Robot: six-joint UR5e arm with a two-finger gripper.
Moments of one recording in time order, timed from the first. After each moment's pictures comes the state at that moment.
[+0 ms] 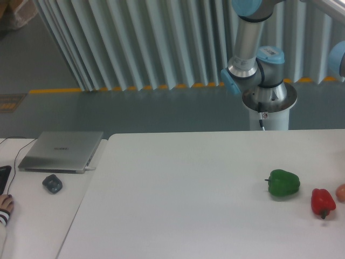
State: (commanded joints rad) arm 2.68 -1.92 -1.39 -1.35 1.56 1.98
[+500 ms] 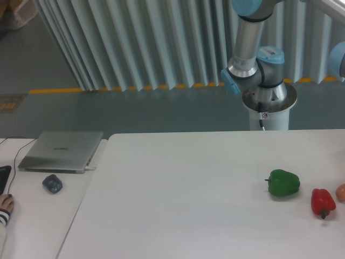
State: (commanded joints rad) arm 2.72 -1.90 -1.43 -1.32 1.56 1.96
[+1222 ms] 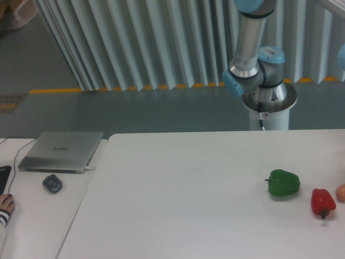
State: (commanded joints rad) arm 2.81 -1.86 -1.50 -1.25 1.56 1.92
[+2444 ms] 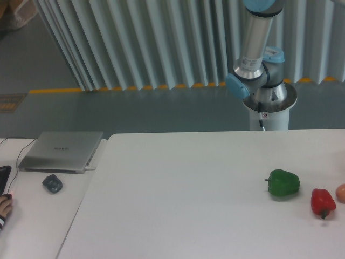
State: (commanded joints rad) arm 2.91 -1.89 -1.50 -1.18 1.48 1.74
